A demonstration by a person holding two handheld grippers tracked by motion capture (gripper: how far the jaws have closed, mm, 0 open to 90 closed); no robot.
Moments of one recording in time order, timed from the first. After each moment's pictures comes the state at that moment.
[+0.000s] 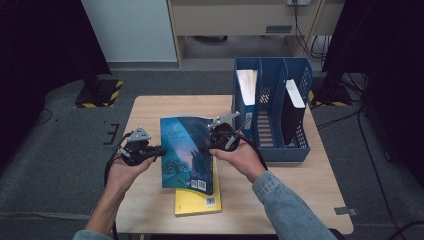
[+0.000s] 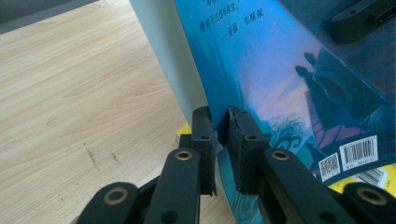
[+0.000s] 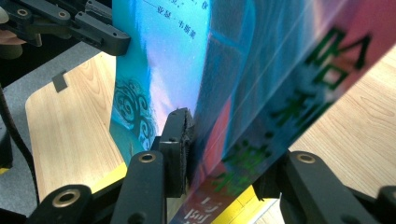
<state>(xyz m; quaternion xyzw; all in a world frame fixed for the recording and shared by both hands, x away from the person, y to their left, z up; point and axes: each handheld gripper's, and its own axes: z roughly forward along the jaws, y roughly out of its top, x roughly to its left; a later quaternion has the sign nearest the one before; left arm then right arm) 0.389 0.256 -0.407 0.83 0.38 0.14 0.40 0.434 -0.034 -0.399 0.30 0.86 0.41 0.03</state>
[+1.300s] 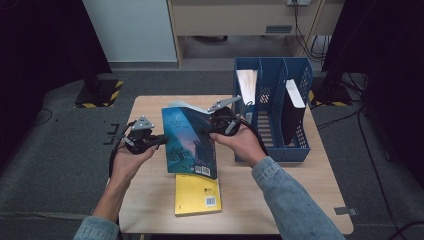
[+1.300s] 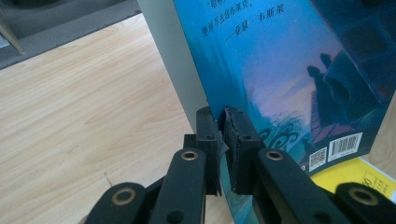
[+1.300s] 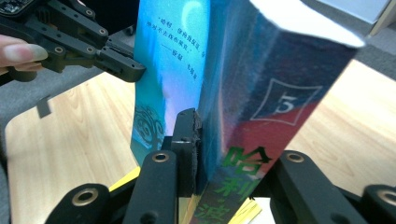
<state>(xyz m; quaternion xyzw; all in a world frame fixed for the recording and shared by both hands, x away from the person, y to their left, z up) 0.422 0.250 -0.397 0.82 0.38 0.17 0.40 0.457 -0.034 -0.361 0.28 0.85 0.44 0.08</state>
